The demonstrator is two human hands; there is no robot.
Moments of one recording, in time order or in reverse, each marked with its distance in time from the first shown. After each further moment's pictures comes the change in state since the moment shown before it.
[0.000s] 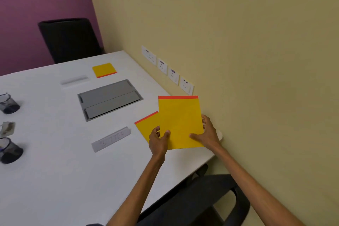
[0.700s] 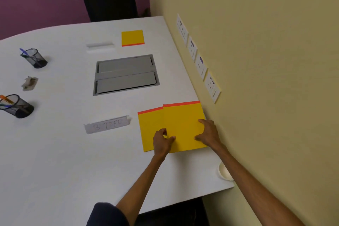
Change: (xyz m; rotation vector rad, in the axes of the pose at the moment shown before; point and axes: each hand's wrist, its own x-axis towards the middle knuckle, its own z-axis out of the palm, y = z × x) left_hand 0.147 -0.065 0.114 0.261 0.197 -0.187; right_hand 0.248 0.088 0.036 -0.405 -0.427 -0.027
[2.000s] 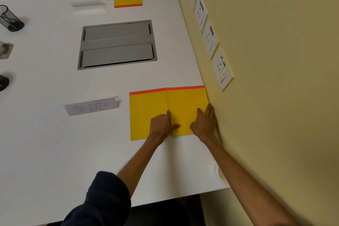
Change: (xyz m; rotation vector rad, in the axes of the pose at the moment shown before) left_hand 0.098 -0.040 0.056 1.142 -0.195 0.263; right_hand 0.069 0.033 0.057 -0.422 0.040 0.053
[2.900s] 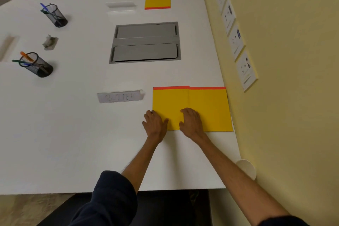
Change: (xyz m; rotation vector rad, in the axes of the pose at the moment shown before) left_hand -0.063 -0.068 -0.007 -0.315 0.160 -0.460; right_hand -0.035 -0.083 0.031 0.053 -0.071 -0.446
